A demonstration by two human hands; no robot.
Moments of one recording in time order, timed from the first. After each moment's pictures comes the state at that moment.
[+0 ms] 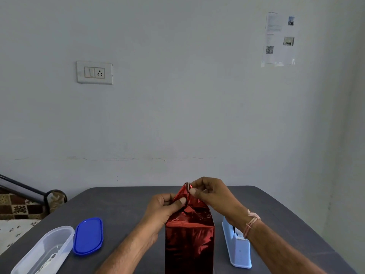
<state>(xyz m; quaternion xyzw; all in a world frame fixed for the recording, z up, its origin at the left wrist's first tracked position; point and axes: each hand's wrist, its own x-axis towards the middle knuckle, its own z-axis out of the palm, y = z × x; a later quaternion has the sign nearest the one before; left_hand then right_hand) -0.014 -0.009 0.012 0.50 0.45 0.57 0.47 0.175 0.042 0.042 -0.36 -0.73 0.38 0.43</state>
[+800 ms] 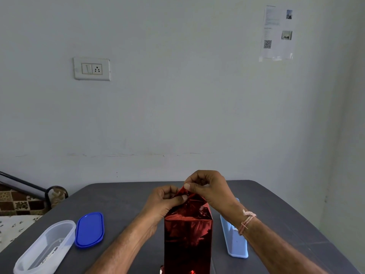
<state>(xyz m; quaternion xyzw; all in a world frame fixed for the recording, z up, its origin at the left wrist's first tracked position) -0.014 -0.015 0.018 0.53 0.45 0.55 0.46 0.168 0.017 0.050 -0.34 -0.75 0.31 0.47</state>
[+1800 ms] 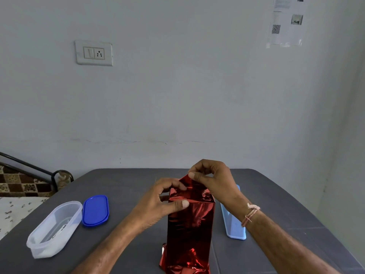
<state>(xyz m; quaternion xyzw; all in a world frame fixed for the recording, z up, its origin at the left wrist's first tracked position) -0.040 -0.043 -0.012 0.71 0.46 0.46 0.28 0.172 0.000 0.041 -0.36 -0.75 0.27 0.48</state>
